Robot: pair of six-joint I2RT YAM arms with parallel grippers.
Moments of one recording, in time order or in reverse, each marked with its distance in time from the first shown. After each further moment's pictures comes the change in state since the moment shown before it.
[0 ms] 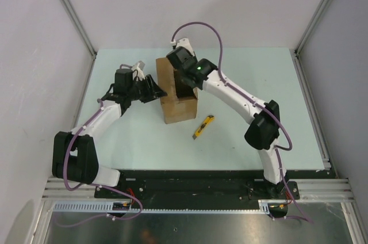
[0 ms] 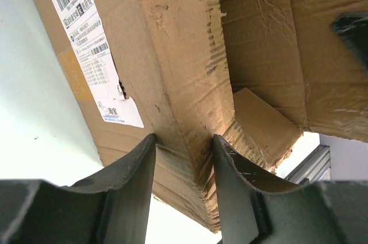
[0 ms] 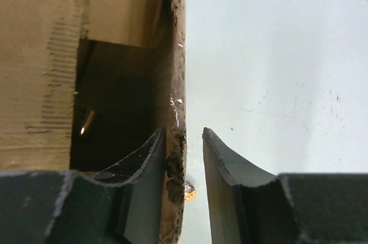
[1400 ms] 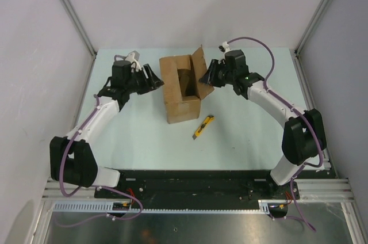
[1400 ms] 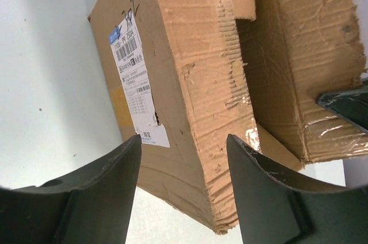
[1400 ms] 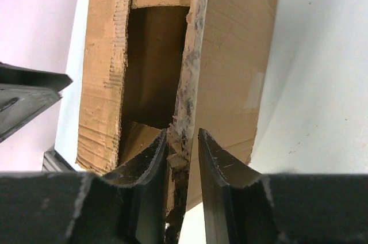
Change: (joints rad) left arm -0.016 -0.047 0.130 -0.092 -0.182 0.017; right arm -0.375 -0.436 -0.793 0.611 -0.925 0.375
